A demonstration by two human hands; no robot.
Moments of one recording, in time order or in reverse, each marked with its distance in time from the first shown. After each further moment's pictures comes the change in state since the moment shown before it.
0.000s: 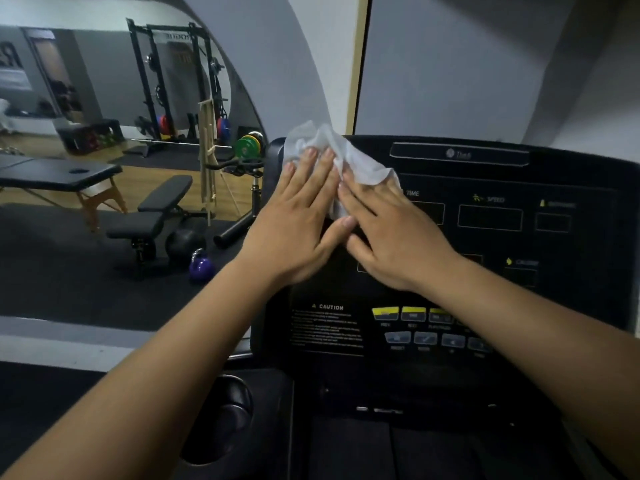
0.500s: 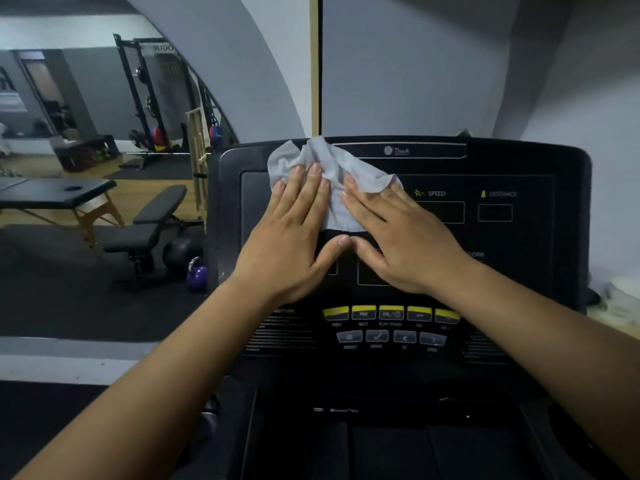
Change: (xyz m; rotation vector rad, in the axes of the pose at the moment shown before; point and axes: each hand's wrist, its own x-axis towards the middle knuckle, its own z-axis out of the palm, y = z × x) left_hand 0.015 0.062 0.013 0.003 -0.047 -0.020; right_hand -0.050 0.064 -0.006 -0.012 0.011 0.002
